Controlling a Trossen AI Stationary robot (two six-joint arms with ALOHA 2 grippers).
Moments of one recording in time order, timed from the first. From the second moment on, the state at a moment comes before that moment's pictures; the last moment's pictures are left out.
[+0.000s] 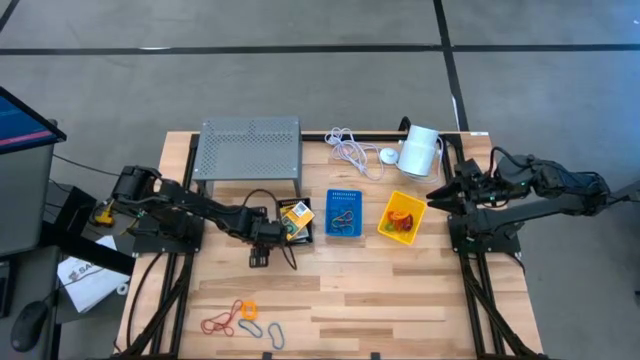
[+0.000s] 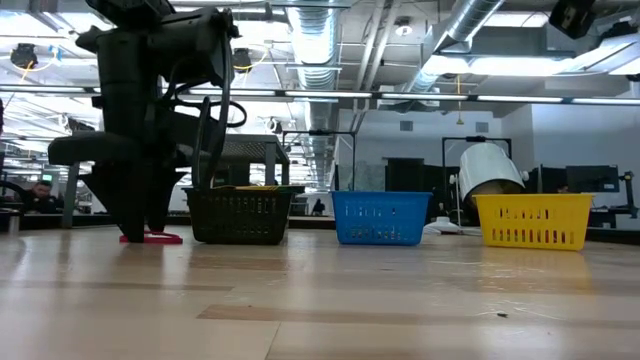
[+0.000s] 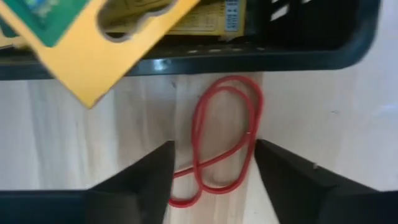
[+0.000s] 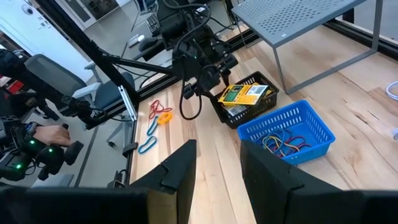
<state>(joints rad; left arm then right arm) -0.16 1.61 0.77 -0.61 -0.16 -0.21 0.11 0.48 0.90 -0.77 0.08 0.52</state>
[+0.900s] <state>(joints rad) -0.23 1.26 0.77 -0.76 -0.13 -0.47 0.11 0.48 0.90 -0.77 0.08 0.52</state>
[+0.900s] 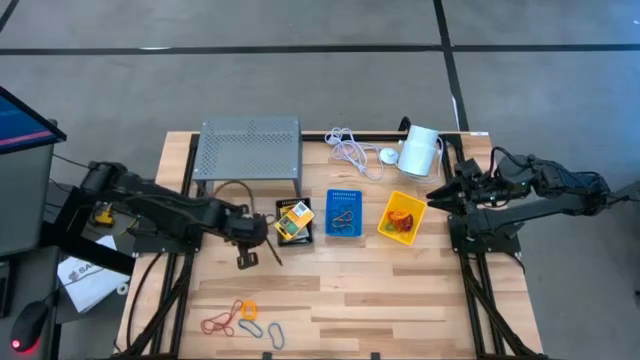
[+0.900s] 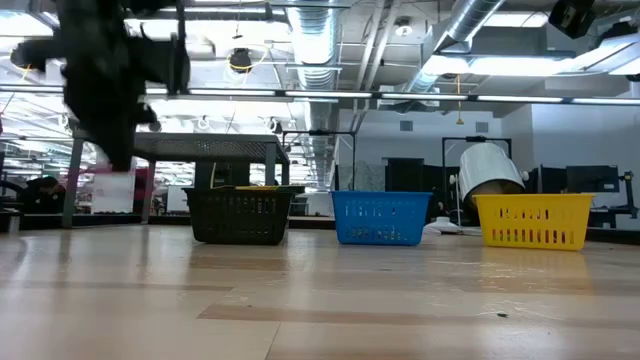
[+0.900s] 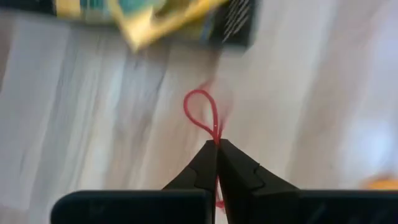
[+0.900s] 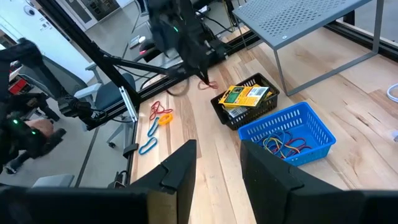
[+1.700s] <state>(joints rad) 0.01 1.37 0.77 0.36 -0.06 -0.27 0.11 0.43 0.92 -0.82 0.09 0.44</state>
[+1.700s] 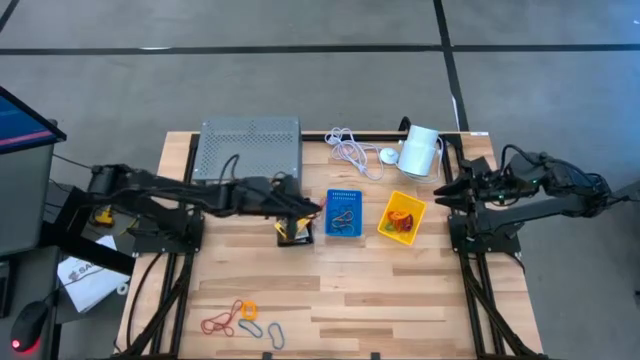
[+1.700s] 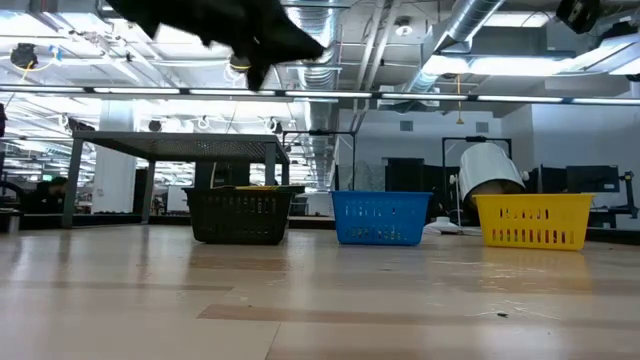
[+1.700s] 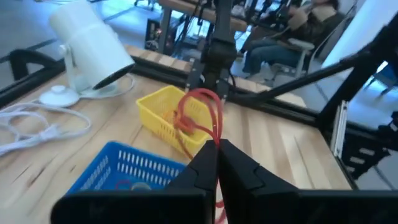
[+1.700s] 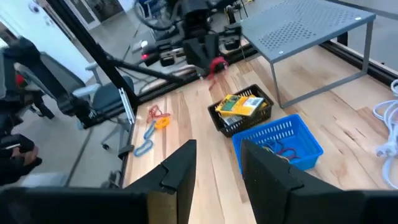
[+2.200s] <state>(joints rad) 0.10 1.69 1.01 0.30 0.10 -0.24 0.11 0.43 0.92 -0.91 0.14 0.43</state>
